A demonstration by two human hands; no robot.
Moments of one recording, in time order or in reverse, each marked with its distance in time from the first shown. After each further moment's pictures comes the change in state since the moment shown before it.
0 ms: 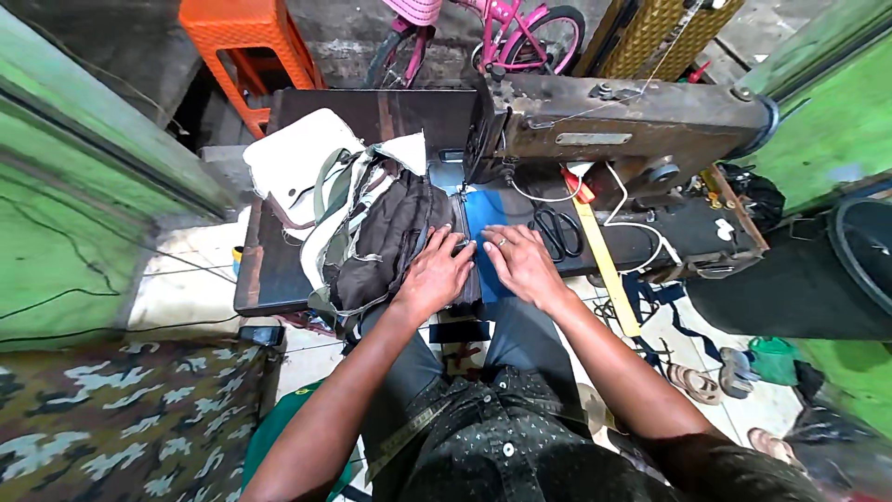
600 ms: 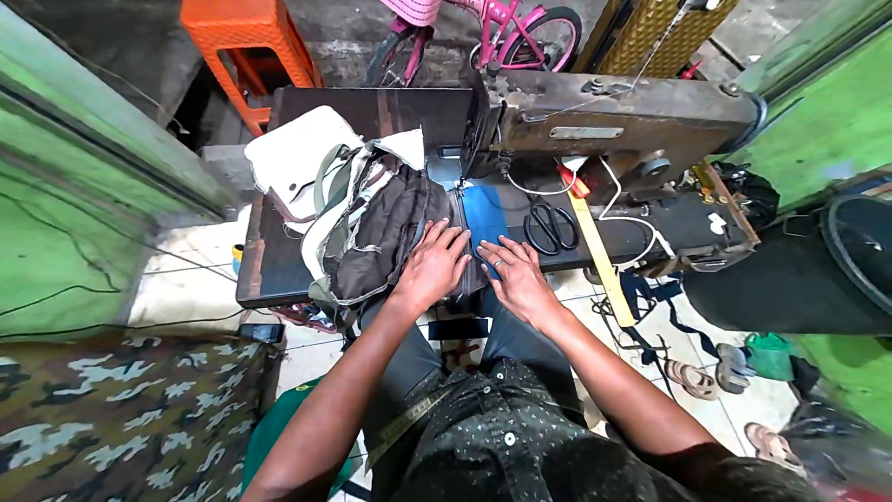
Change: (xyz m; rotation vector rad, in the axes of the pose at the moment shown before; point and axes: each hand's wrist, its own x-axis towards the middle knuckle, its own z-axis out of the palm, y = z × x) left_hand -0.003 0.001 0.003 -0.040 0.041 -0.017; right_hand -0.039 -0.019 0.008 0.001 -0.087 0.059
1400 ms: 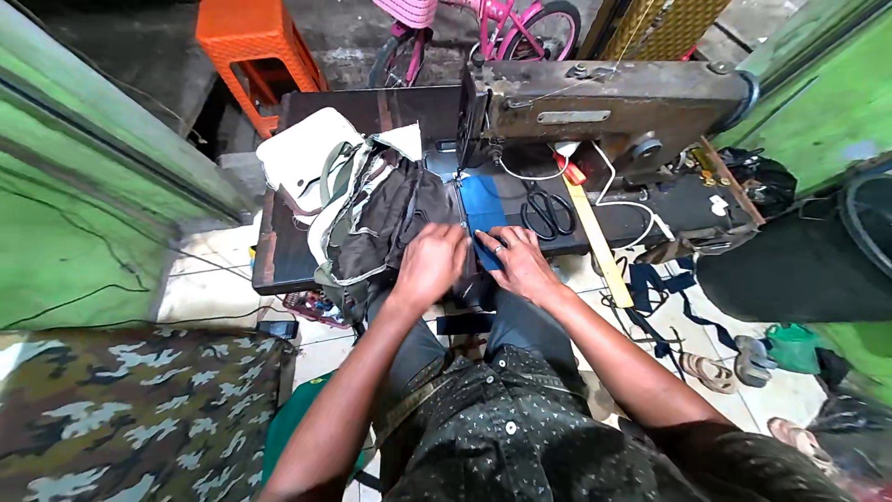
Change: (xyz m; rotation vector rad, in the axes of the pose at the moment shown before) left_hand -0.020 0.041 -0.056 -0.138 0.051 -0.105; right_hand 0.000 0.019 0.002 -0.063 0.026 -0.120
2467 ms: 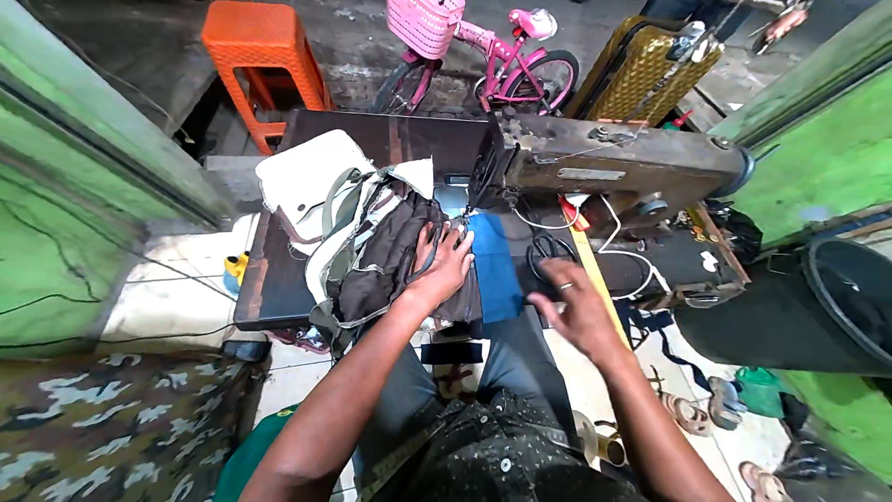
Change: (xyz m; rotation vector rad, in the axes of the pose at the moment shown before) left_hand 0.068 -0.059 0.051 0.197 -0.161 -0.039; right_hand -0.028 0.031 -0.055 0.002 0.110 0.186
